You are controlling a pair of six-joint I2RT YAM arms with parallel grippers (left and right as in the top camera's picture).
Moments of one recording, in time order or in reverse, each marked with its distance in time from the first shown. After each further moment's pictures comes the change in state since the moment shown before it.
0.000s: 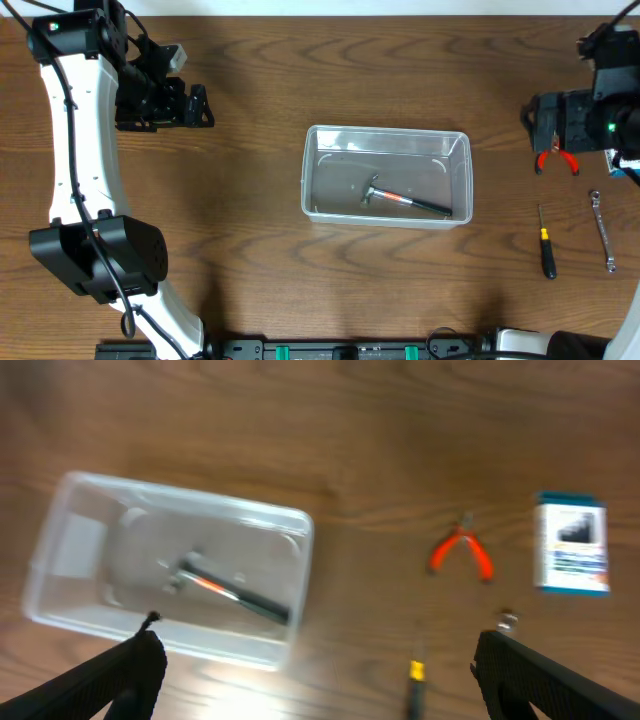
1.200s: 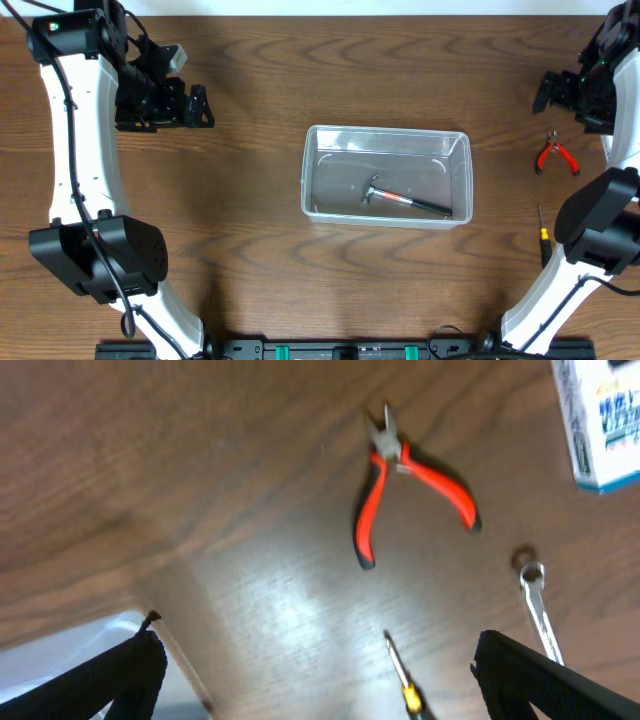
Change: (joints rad) left arm 0.000 0.000 0.000 -0.003 0.000 0.000; right arm -0.185 0.647 -0.001 0.168 0.192 0.261
